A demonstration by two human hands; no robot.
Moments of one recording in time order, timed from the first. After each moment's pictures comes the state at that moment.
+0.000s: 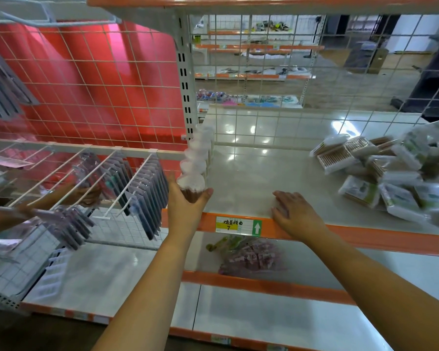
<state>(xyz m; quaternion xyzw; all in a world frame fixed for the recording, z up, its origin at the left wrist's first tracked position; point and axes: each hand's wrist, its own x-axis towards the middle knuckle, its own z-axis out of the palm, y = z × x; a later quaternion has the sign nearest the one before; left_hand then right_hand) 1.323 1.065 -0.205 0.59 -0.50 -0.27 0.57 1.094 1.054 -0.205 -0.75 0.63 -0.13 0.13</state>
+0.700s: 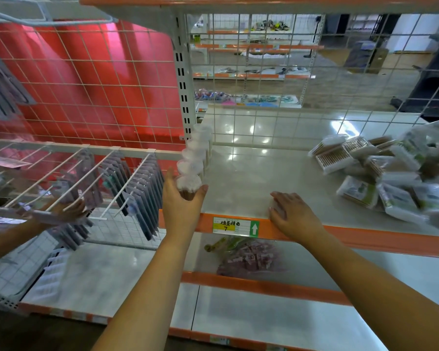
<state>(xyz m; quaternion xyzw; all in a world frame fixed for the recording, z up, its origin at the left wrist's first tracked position) 1.325 1.054 -0.213 0.60 -0.49 -0.21 0.59 1.090 1.050 -0.214 -0.75 0.63 -0.14 0.14</state>
